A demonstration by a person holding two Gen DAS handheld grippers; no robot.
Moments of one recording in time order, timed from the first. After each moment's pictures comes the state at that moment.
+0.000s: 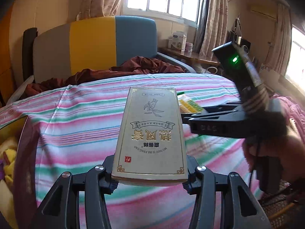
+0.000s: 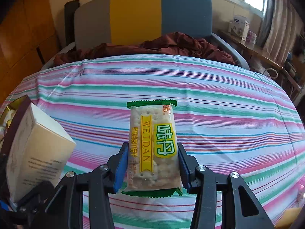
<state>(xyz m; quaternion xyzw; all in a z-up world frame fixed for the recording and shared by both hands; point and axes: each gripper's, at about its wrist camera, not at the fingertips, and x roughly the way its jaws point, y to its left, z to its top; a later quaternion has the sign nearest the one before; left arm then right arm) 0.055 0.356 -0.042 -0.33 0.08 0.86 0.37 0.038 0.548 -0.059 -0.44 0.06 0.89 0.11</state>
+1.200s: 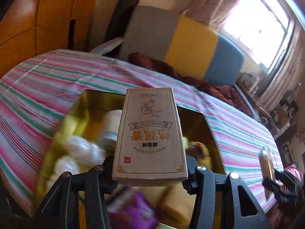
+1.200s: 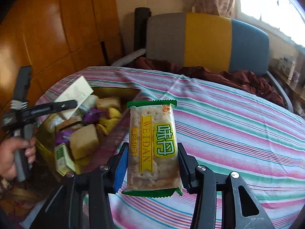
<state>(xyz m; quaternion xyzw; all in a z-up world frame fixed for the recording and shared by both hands) -0.072 0.050 -0.024 -0.42 -0.09 0.89 0.15 0.069 0.328 0.001 -0.37 0.02 0.92 -0.07</state>
